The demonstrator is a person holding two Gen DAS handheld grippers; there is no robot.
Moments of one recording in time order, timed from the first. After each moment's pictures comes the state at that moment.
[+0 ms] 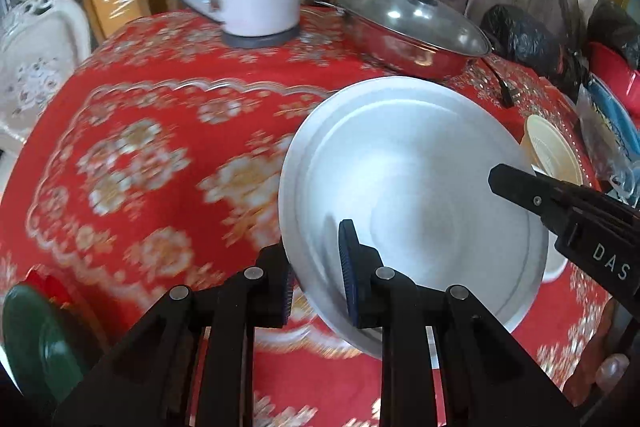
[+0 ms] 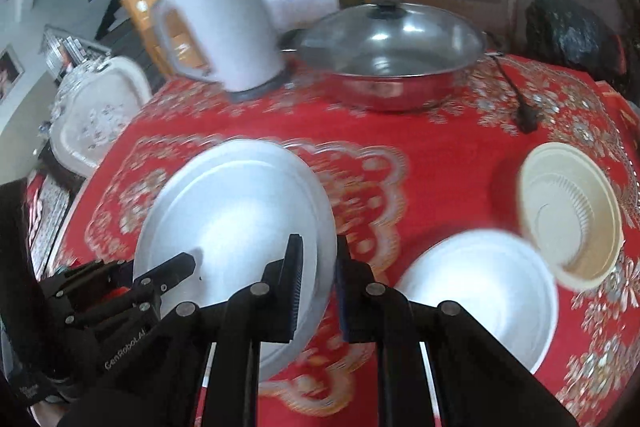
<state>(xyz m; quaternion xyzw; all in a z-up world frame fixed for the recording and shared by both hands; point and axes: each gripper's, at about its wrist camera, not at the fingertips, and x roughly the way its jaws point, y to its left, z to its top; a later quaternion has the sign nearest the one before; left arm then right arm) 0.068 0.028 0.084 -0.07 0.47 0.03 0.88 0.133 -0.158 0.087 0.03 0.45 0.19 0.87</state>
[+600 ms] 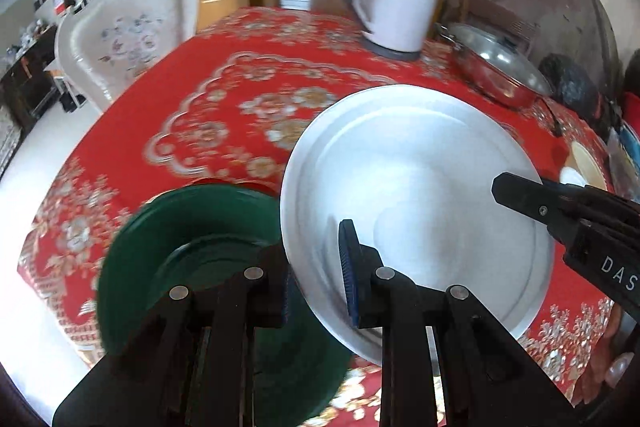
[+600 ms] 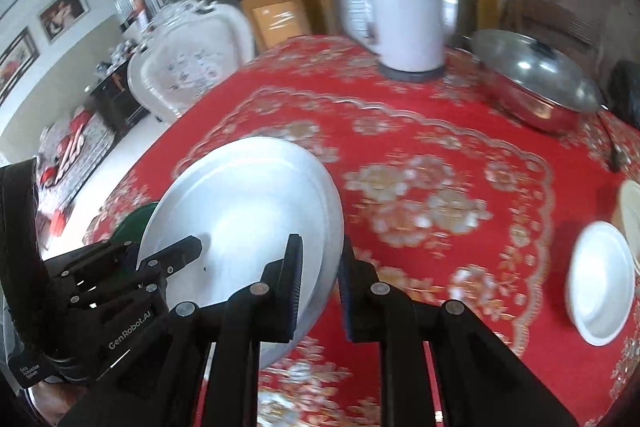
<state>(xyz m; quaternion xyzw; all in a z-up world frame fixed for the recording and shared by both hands) -0.061 0.161 0.098 -0.10 0.44 0.13 0.88 0.046 -0.012 0.101 -0.04 0.43 0.30 0.85</state>
